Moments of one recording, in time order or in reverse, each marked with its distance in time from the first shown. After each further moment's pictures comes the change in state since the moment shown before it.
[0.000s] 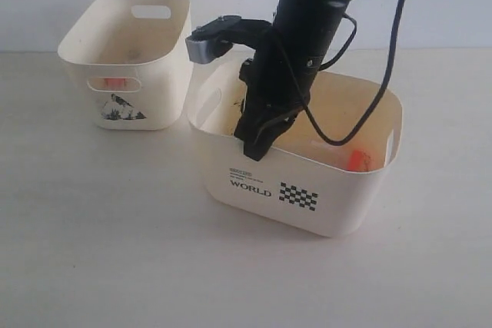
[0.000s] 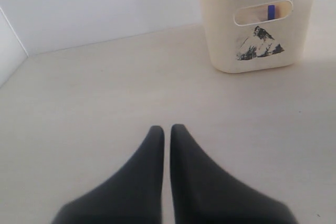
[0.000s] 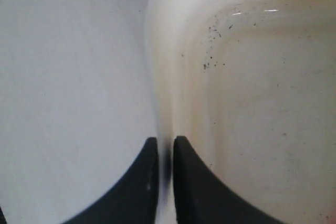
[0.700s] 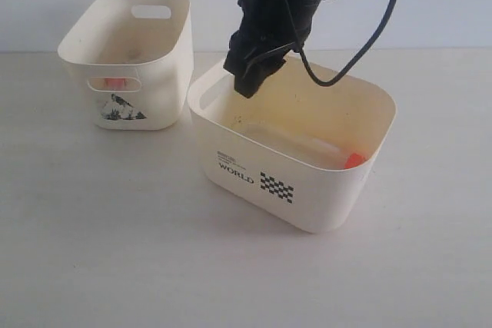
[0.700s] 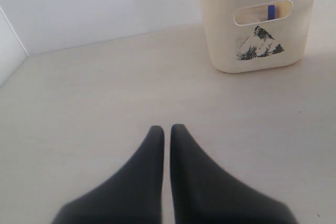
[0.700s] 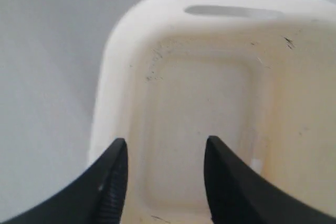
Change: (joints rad) left arm 0.000 0.000 0.000 0.000 0.000 0.000; right arm 0.002 -0.036 -0.183 -0.142 -0.016 0.132
